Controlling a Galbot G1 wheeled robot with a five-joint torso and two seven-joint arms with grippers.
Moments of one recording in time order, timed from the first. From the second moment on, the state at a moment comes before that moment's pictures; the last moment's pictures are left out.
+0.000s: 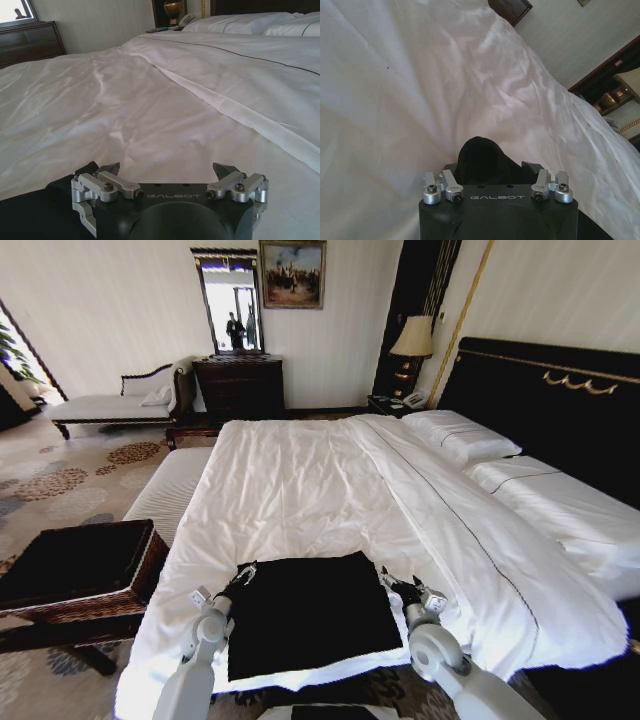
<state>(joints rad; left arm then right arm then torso) 1.31 -1.45 -0.60 -1.71 -0.90 0.37 -0.07 -1.39 0.90 0.22 1.98 0.88 -0.06 0.70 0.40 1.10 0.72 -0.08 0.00</state>
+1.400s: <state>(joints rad) 1.29 -1.47 -0.66 -1.70 -0.98 0.28 -0.02 -1.11 1.00 0.13 1.63 1.29 0.08 0.18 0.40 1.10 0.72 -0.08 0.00</state>
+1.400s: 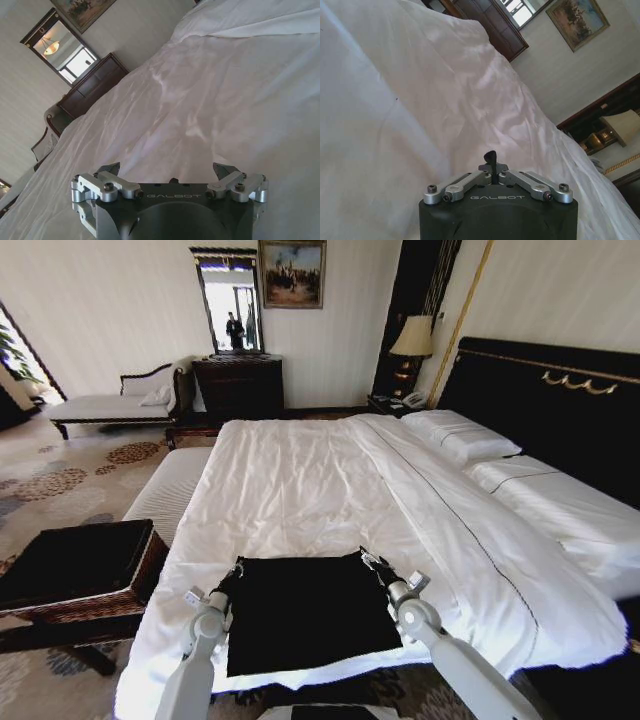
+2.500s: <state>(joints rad) 1.33 -1.46 -0.68 -1.73 -0.99 0.28 -0.03 -1.07 1.04 0.10 1.46 1.23 0.11 0.04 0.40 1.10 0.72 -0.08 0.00</state>
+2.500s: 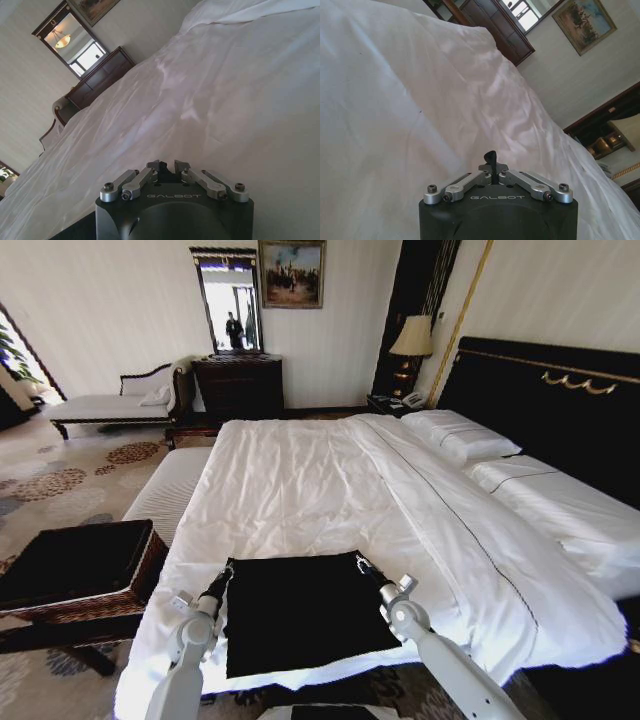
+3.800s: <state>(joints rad) 1.33 -1.45 -0.69 -1.71 -0.99 0.27 -0.03 -1.08 1.08 0.12 1.47 1.34 0.22 0.05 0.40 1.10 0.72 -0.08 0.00</state>
